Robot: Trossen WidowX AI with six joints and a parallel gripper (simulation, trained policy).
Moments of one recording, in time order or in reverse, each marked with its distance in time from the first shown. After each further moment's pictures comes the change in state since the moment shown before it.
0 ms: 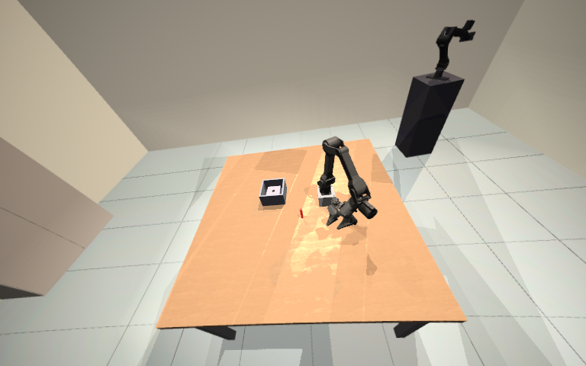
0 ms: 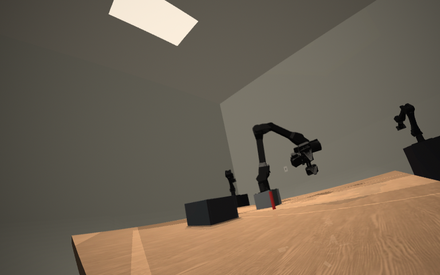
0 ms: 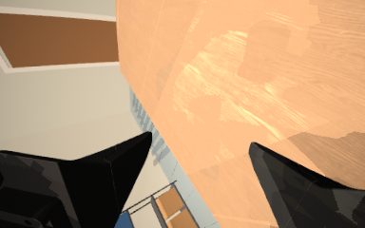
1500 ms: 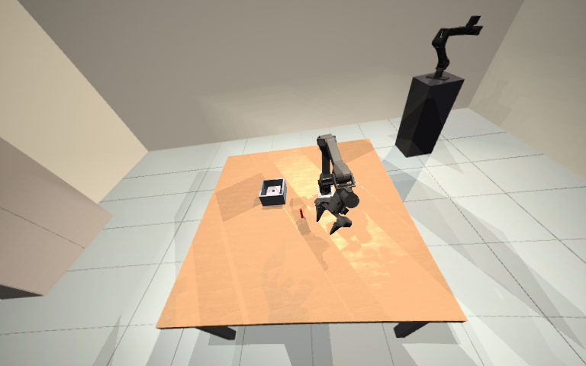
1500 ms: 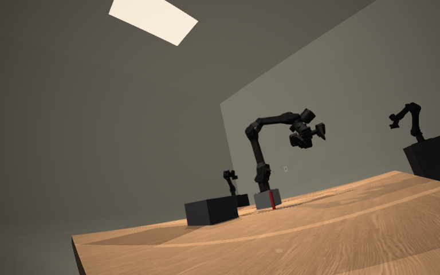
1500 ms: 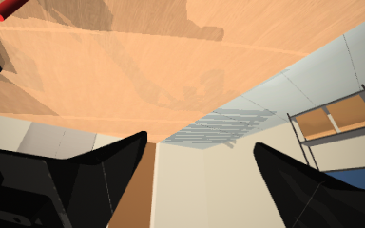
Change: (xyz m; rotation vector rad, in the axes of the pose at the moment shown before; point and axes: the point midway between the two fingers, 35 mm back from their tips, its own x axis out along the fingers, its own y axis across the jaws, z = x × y) arm -0.013 0.121 -0.045 1.439 -0.007 -0.227
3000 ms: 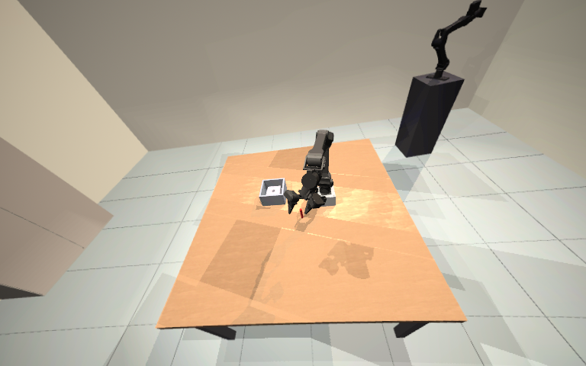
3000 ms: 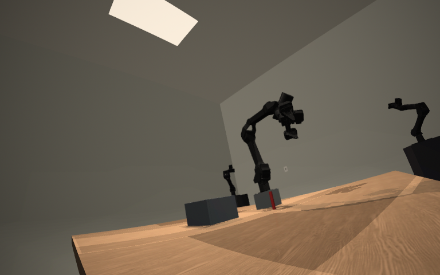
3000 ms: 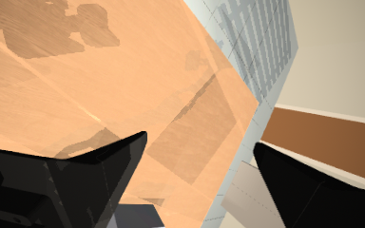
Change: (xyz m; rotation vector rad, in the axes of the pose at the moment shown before) arm -0.011 0.084 -0.102 1.568 -0.011 0.044
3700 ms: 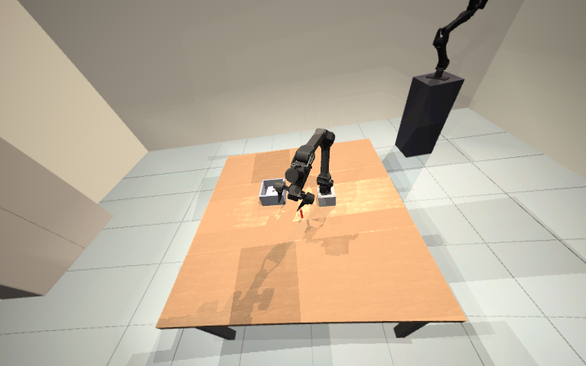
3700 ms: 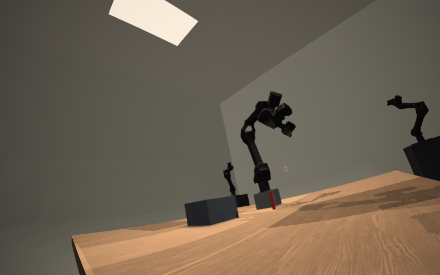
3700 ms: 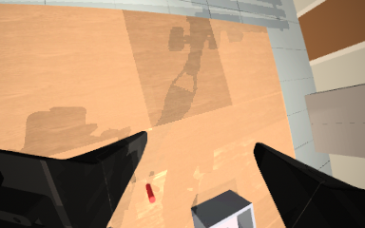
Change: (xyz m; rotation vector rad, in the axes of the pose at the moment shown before) arm 0.005 -0.016 -0.058 0.732 0.078 0.032
